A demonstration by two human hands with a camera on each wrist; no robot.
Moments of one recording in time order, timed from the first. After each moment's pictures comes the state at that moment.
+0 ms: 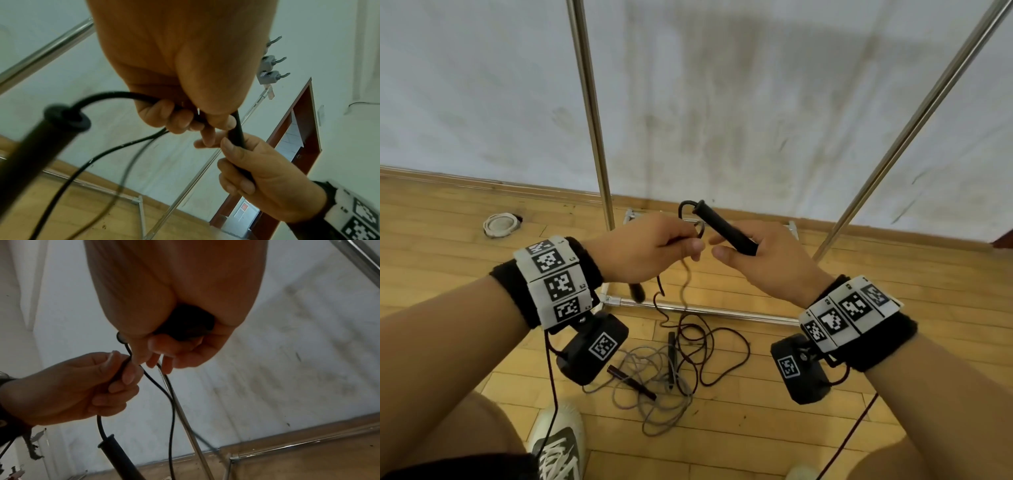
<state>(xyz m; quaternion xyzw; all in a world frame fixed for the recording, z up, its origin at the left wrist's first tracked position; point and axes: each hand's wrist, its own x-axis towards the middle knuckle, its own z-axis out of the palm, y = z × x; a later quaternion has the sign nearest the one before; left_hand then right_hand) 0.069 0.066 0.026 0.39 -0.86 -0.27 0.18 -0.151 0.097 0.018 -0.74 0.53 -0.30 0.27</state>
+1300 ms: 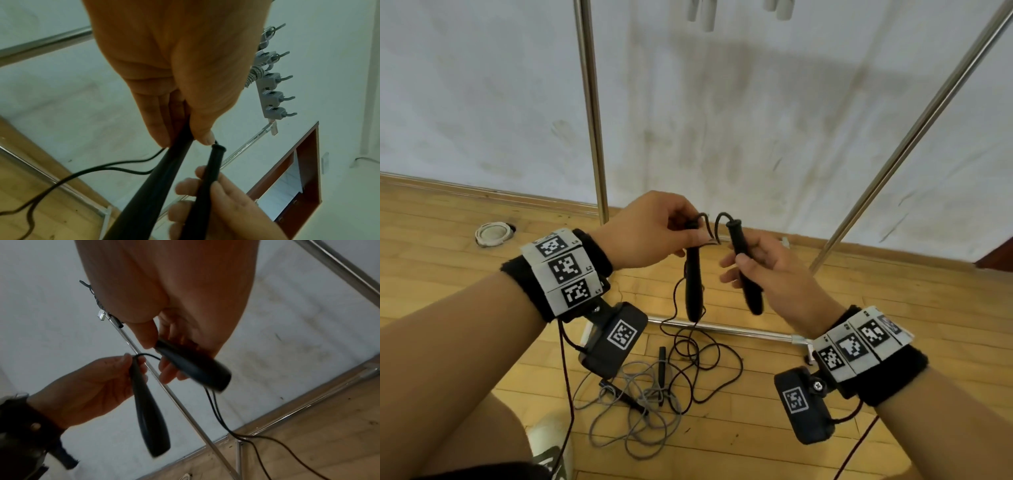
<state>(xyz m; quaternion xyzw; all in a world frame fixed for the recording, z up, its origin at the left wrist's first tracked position) 0.061 0.053 0.050 0.44 -0.75 -0.39 0.30 -0.161 0.109 0.018 -0.62 0.48 -0.40 0.48</state>
